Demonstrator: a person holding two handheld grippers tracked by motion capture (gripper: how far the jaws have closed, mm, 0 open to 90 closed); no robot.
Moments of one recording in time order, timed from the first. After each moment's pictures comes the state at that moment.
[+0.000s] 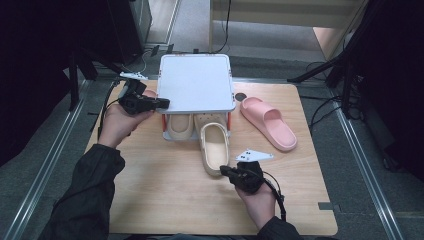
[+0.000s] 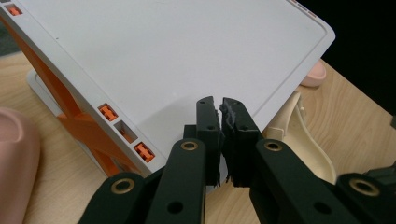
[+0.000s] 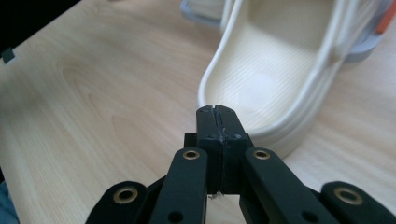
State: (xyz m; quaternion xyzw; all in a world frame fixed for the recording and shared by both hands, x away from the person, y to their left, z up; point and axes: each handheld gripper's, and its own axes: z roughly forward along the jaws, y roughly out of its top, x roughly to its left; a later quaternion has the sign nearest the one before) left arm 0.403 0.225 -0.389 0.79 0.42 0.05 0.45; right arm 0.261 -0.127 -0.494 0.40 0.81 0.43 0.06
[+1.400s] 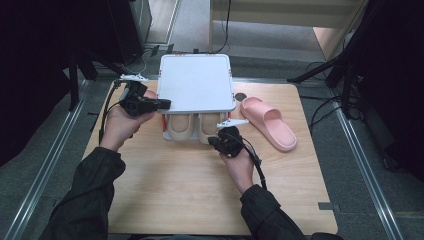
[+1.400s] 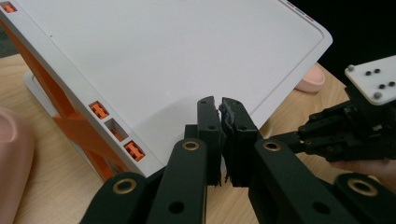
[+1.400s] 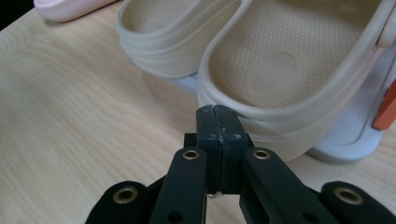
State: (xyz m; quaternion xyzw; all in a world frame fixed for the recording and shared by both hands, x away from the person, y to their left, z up) left arm 0.399 0.219 -0.392 0.78 0.42 0.05 0.46; right arm 0.367 -0.079 -0.501 0.41 0.81 0.41 0.08
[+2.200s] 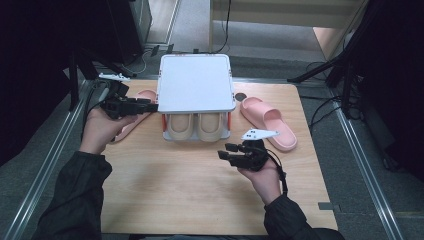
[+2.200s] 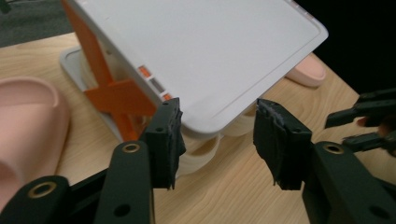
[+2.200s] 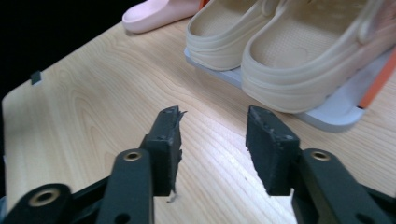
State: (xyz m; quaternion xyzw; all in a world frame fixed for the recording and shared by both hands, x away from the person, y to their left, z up) left arm 0.371 0.259 -0.373 0.77 0.46 0.07 0.44; right arm 0.316 -0.146 -0.472 0.34 0.80 0.49 0.04
